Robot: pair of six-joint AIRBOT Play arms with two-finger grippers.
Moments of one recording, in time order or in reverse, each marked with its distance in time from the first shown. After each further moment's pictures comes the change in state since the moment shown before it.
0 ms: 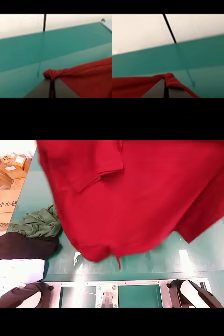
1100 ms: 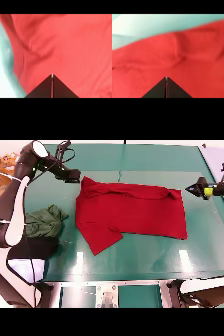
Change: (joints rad) left arm 0.002 -0.698 0.114 -0.041 -0.236 0.092; right arm -0.026 -0.650 -0.077 -0.003 0.105 -0.076
